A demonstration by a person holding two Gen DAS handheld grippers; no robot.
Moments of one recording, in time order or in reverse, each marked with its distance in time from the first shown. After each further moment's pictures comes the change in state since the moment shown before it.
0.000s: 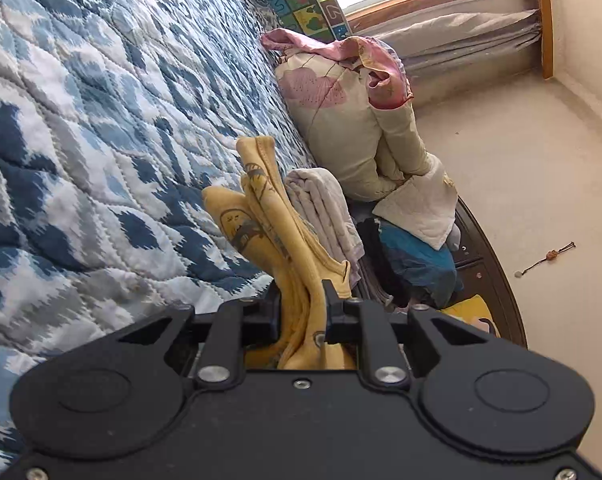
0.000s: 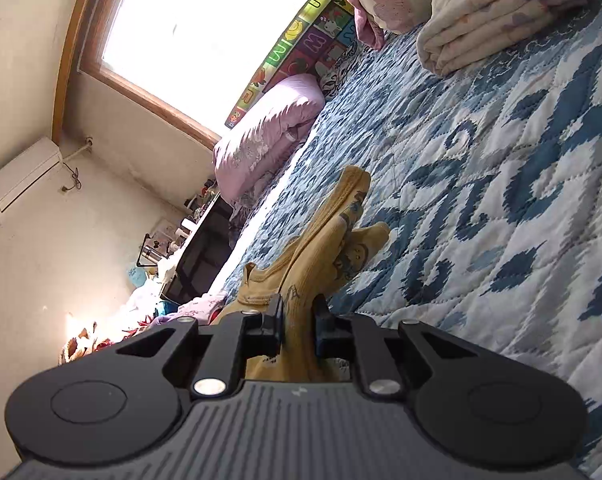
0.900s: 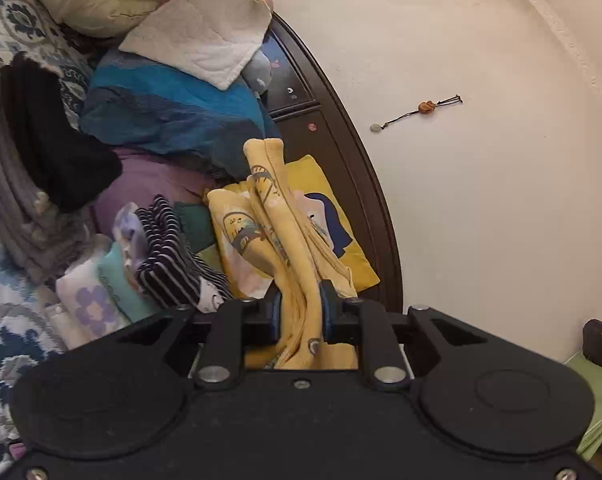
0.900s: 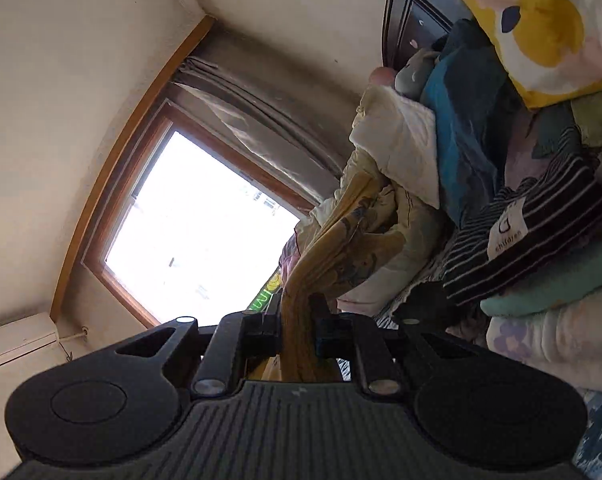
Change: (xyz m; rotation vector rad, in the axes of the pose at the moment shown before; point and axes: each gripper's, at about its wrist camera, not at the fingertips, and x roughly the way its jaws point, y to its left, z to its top) left arm 0.334 -0.361 -0.096 0.119 0.484 -0.423; right arm -0.357 -0.011 0.245 -0.059 -0.663 -0.075
